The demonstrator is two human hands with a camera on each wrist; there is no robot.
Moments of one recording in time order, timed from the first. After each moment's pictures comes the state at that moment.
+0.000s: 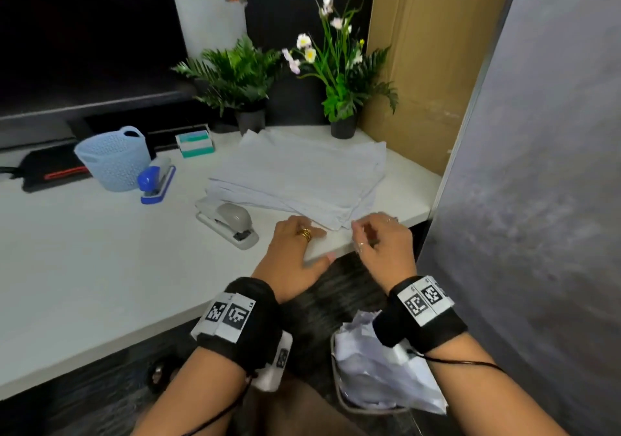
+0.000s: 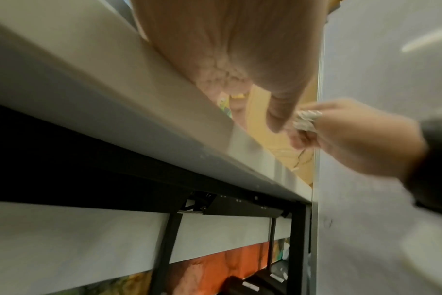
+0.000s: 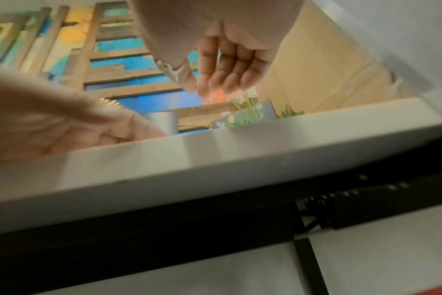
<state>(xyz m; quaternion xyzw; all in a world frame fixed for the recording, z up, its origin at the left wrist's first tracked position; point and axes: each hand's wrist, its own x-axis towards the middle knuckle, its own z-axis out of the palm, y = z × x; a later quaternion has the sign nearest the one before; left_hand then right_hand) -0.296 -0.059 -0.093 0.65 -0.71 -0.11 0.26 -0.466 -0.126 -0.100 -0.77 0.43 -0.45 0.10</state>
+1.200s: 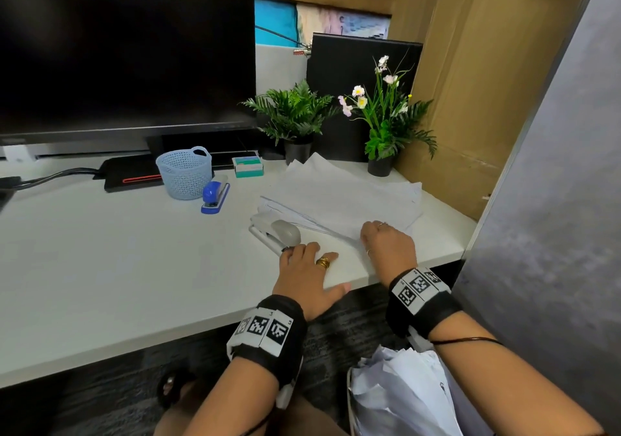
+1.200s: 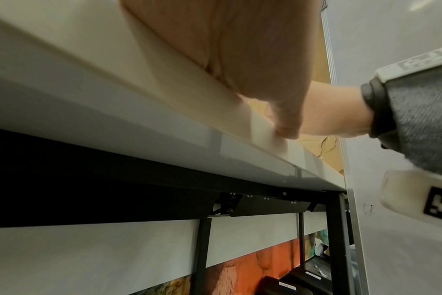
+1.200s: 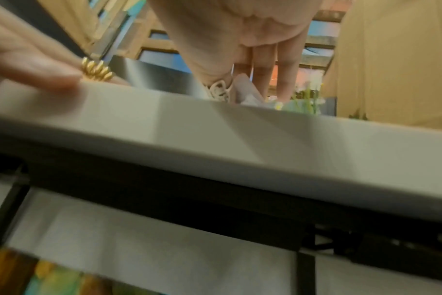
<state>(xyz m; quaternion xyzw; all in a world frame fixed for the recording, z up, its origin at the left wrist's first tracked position) -0.267 -0.039 -0.100 0.73 -0.68 -0.01 0.10 -0.406 -0.140 -0.069 -0.87 0.45 -0.16 -0.11</state>
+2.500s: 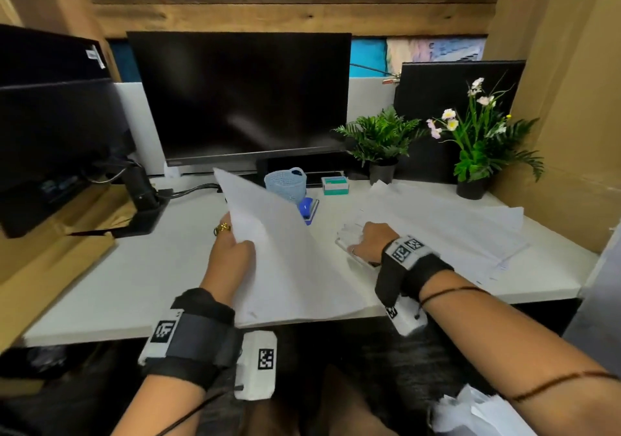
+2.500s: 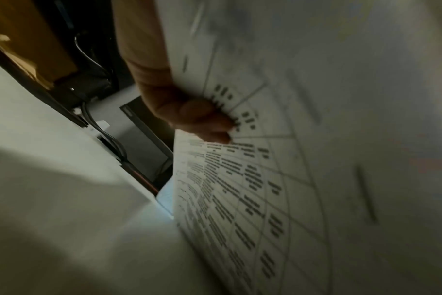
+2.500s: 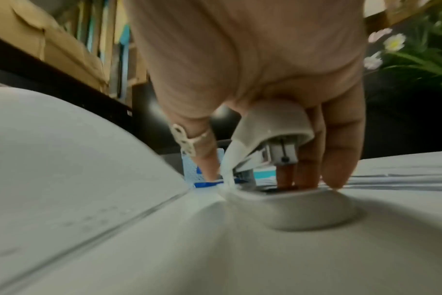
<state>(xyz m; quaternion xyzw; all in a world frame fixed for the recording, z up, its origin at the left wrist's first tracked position) -0.127 0.107 -0.020 0.68 -0.29 -0.14 0.66 -0.278 -0.083 -0.004 -0.90 0.39 -0.01 0.19</state>
